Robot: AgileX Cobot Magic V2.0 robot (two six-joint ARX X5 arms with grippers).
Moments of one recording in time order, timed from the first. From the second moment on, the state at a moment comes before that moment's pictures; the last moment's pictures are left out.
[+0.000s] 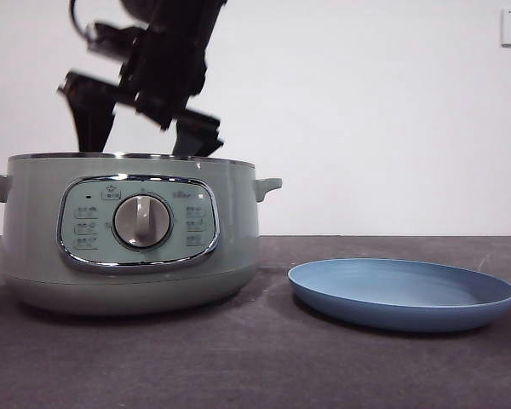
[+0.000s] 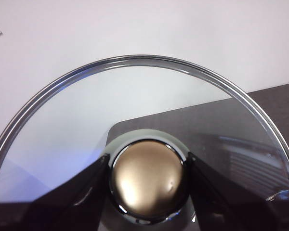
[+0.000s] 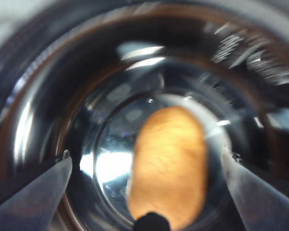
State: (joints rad) left arm -0.28 1.64 2.58 -1.33 -0.51 0.15; right arm 0.83 2.41 2.45 -1.11 -0.07 -0.08
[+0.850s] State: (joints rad) left arm -0.28 1.64 2.58 -1.34 -0.43 0.15; right arm 0.78 2.33 2.45 -1.15 -0.07 -0.14
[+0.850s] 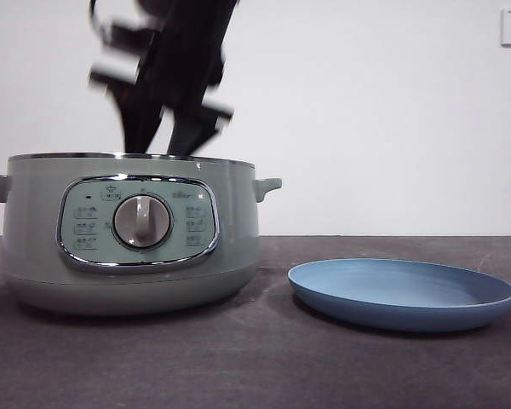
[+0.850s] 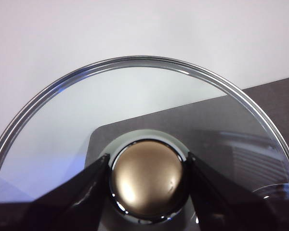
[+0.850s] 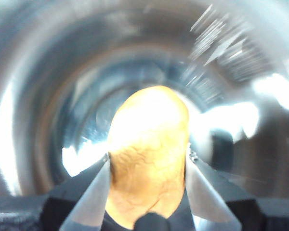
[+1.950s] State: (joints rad) left arm -0.28 1.64 2.58 -1.34 0.03 0.15; right arm 0.49 1.66 2.40 -1.36 0.18 -0.01
